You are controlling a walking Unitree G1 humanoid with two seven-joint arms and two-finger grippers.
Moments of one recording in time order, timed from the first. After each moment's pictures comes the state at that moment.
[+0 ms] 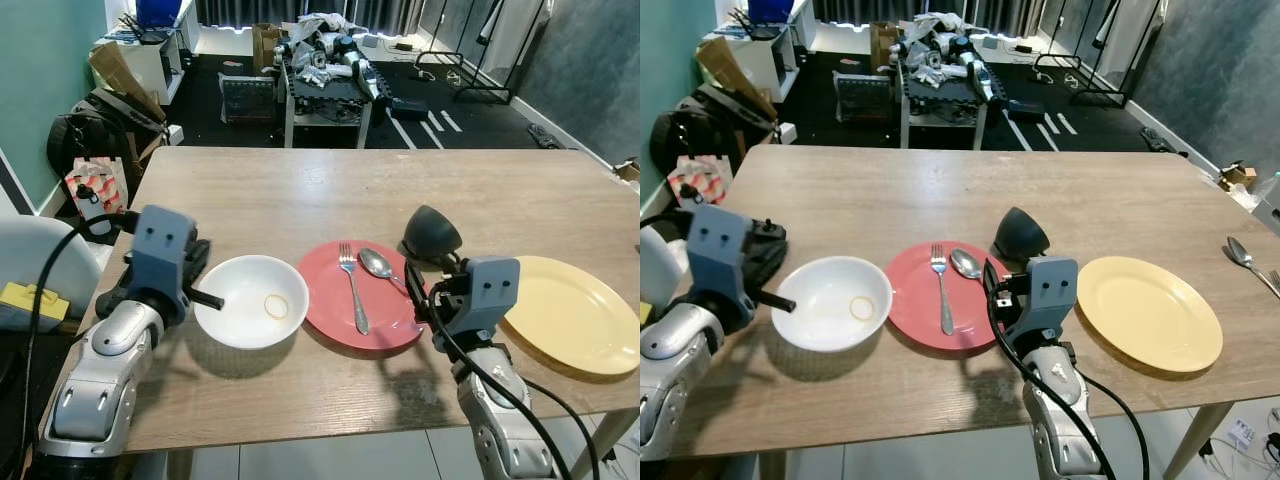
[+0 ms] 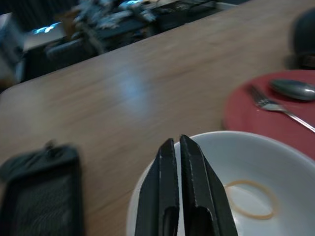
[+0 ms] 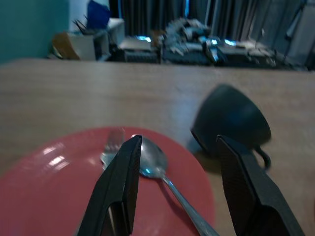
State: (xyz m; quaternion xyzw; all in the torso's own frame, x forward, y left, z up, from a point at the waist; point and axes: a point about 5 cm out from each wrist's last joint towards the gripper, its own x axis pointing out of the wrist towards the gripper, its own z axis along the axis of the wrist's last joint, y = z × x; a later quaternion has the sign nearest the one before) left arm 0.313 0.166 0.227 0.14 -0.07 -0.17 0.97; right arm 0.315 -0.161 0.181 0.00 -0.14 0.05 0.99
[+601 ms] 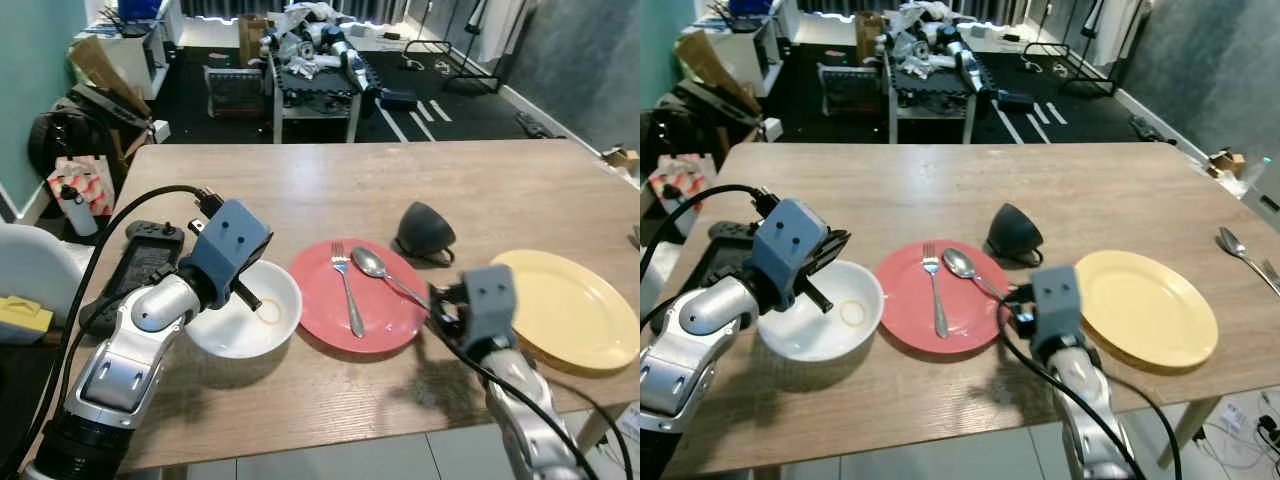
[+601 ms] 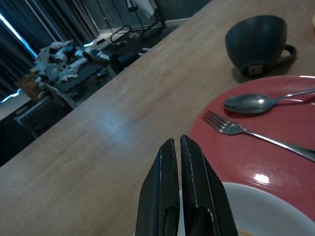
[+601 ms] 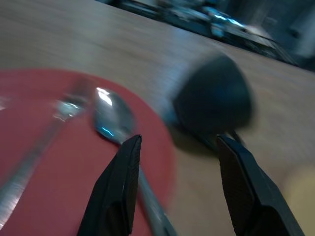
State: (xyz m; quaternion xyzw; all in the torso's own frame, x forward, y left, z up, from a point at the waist) left arm 0.321 0.137 0.251 0.25 -0.13 -0.25 0.93; right arm 0.339 -0.174 0.190 -0.14 -0.09 0.11 0.98
